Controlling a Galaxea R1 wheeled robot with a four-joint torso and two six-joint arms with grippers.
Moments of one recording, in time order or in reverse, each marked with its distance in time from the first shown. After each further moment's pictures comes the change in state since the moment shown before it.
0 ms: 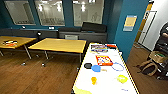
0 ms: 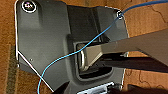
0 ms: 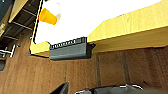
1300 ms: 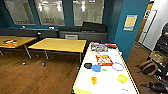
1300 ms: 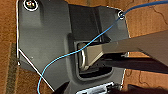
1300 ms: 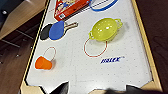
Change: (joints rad) left arm 0.000 0.000 -0.001 -0.023 0.000 0.000; right arm 0.451 -0.056 -0.148 0.096 -0.314 0.052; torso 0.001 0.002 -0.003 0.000
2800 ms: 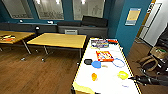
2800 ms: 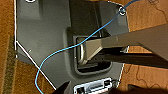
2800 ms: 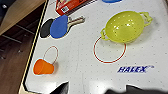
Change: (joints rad) left arm -0.019 0.006 -0.001 -0.009 -0.004 0.000; right arm 0.066 0.227 -0.176 0.009 -0.031 0.000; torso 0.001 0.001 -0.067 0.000
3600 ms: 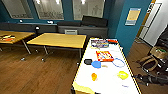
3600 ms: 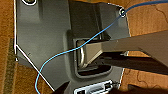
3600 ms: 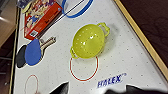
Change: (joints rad) left arm -0.015 0.008 -0.010 -0.001 0.004 0.000; right arm -0.010 0.104 -0.331 0.243 0.002 0.007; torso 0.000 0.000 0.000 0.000
